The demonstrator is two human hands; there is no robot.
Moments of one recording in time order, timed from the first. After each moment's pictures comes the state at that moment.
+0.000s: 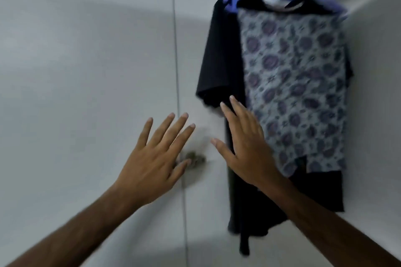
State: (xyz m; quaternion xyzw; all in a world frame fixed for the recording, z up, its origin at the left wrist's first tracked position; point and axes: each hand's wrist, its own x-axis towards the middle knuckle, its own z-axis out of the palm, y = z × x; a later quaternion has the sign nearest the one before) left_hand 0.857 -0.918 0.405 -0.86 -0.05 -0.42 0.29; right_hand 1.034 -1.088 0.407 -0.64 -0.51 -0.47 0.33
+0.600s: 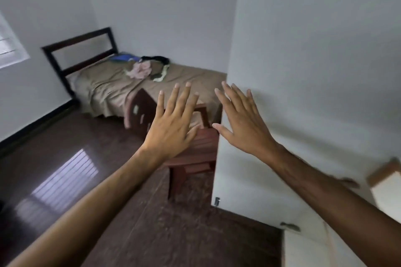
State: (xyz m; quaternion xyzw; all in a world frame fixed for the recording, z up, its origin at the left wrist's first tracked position) left_hand 0.356 -0.840 0.144 -0.87 -0.42 -0.18 0.19; right_hand 0.583 -0.879 0.146 -0.57 -0.78 -0.16 0.21
